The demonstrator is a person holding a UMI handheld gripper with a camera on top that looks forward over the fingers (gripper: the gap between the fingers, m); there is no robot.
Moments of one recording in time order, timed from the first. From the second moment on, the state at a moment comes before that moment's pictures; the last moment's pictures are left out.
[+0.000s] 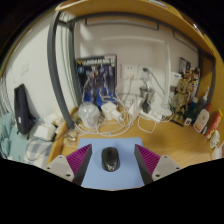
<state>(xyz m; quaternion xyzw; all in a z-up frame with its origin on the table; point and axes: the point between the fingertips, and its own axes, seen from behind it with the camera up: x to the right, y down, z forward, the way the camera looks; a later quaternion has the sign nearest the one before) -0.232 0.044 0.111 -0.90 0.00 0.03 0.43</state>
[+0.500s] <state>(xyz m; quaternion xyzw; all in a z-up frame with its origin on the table) -0.104 -0.071 0.305 -0.87 0.02 0.03 0.49</state>
